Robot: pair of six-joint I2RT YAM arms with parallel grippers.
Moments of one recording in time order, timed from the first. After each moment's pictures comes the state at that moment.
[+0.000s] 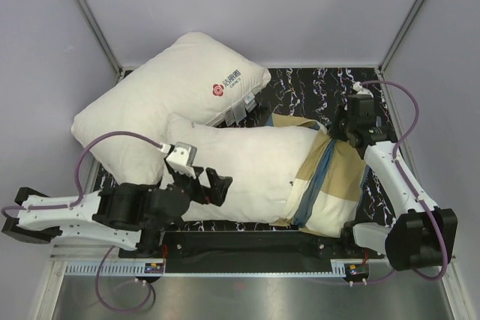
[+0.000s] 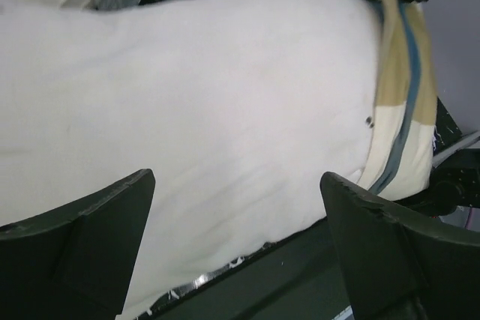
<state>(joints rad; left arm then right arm) -1.59 0.72 0.91 -0.77 -0.95 -0.85 0.11 1.21 0.97 -0.48 0.06 0.42</state>
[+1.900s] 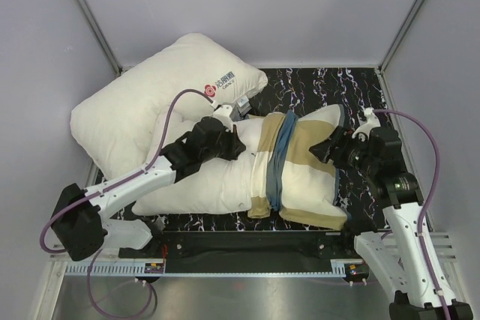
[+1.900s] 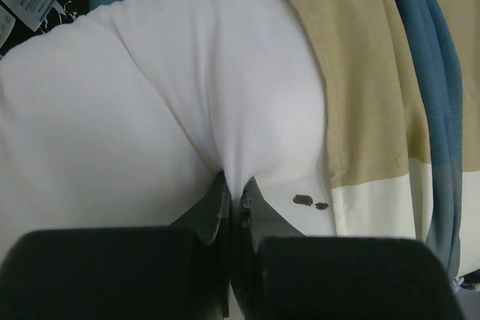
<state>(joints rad) -0.79 1.24 0.88 -0.17 -0.03 -0.48 0.11 0.68 0.85 -0.68 -0.35 0.51</state>
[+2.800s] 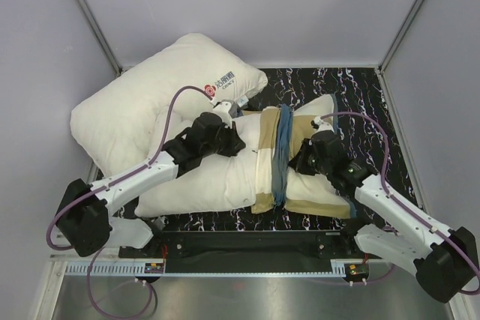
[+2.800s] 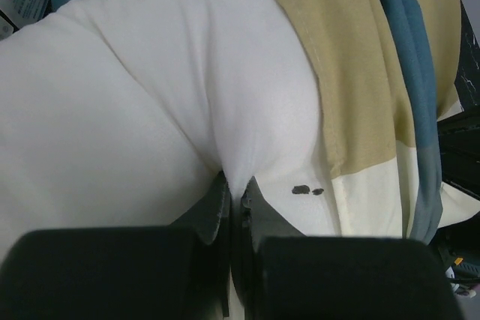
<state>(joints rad) -0.73 1.32 0.92 -0.16 0.03 -0.48 0.58 0.98 0.70 -0.42 0.02 0.66</state>
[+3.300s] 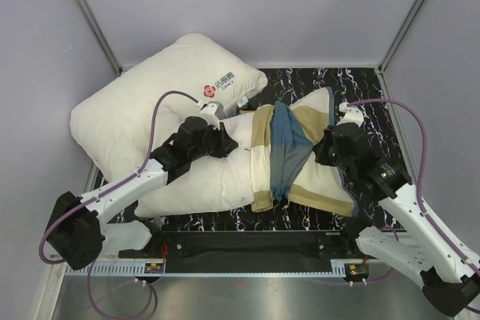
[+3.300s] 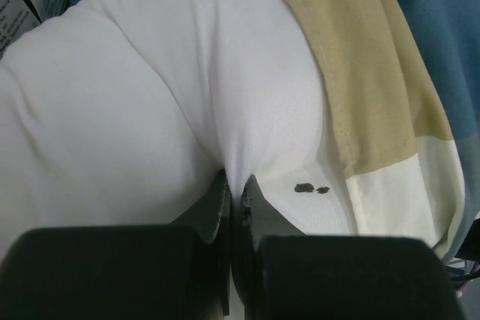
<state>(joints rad) -0.66 1.21 0.80 -0.07 0.09 -0.50 0.59 0.85 0.96 -0.74 0.28 0.59</state>
